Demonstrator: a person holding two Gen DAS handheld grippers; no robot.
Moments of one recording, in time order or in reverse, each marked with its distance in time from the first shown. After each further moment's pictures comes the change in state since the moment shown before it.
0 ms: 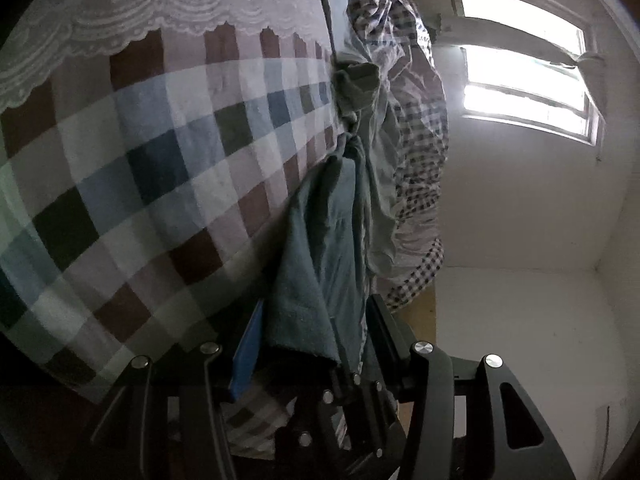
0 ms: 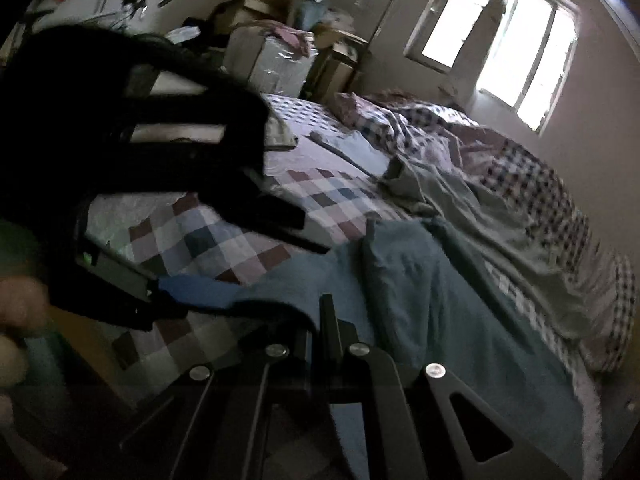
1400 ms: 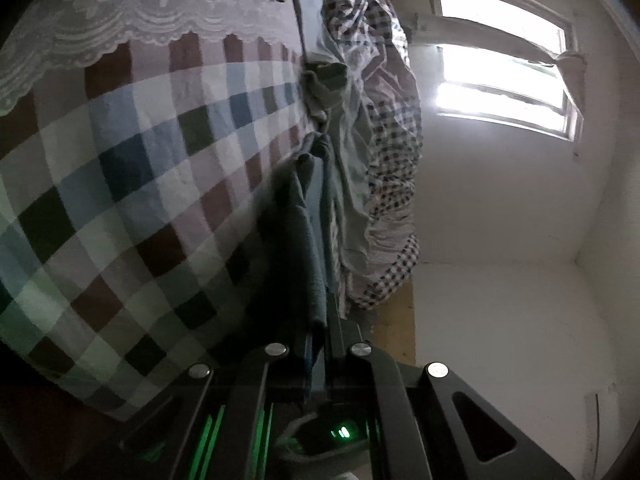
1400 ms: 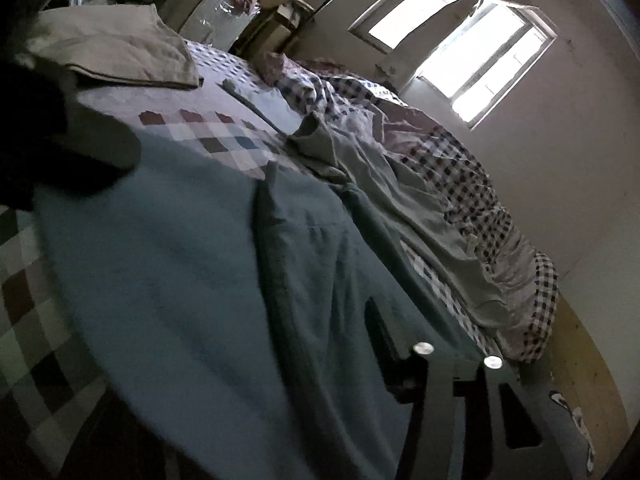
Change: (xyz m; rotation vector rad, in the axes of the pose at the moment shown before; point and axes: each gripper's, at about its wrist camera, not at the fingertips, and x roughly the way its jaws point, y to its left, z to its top) left arm -0.007 -0.010 0.009 0.050 0.001 -0.096; right arm 0.058 -0.023 -0.003 -0.082 0.143 -0.371
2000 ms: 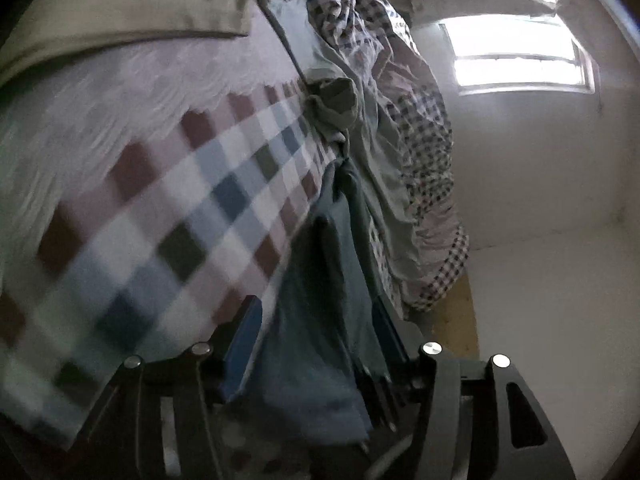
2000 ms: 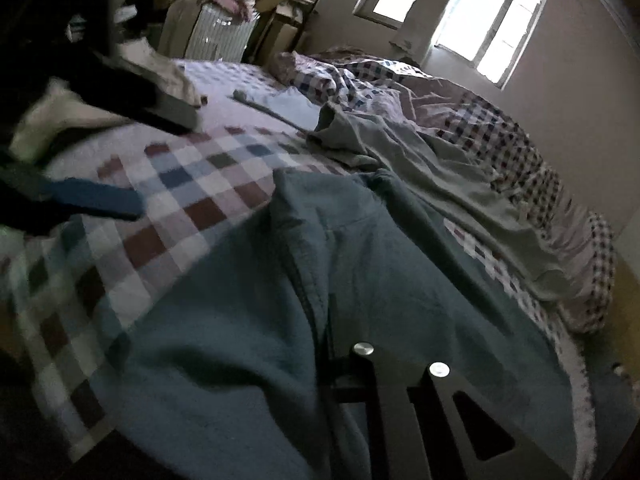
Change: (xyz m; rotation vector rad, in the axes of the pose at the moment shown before) left arm 0.033 -0.031 0.063 0.202 0.033 0.222; right arm 0.005 -0.038 0.001 0.181 0.012 0.258
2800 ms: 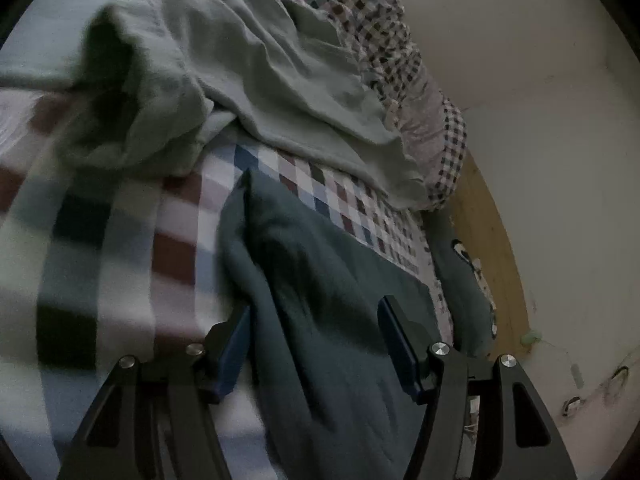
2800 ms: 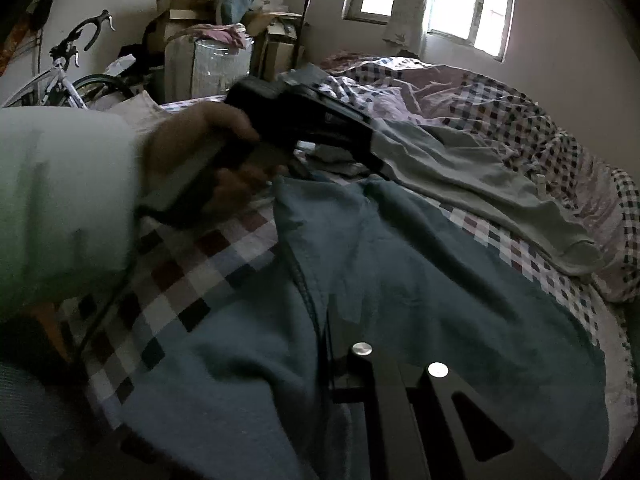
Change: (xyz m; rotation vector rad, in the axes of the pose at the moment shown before) left arm 0.197 -0.071 0.133 0.405 0.391 -0.016; right arm -0.032 -0.041 -0.002 0.121 -0.031 0.169
